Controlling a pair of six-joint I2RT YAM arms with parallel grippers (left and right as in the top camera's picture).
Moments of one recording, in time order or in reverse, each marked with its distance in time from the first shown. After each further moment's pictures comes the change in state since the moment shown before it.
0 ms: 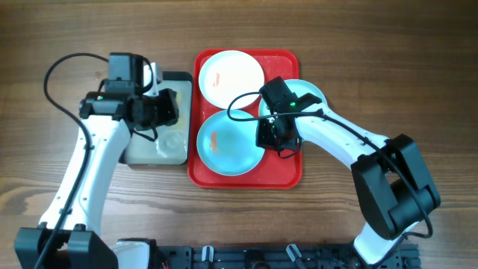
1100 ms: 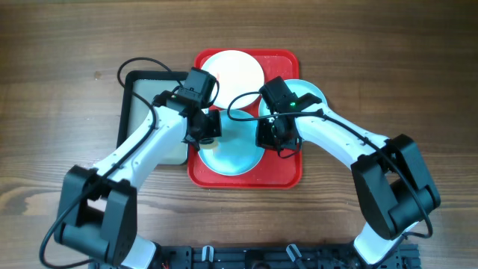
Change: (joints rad) left arm -0.315 0.225 -0.041 0.064 -0.174 -0.109; right arm 0.000 0.000 0.000 0.004 0.000 0.000
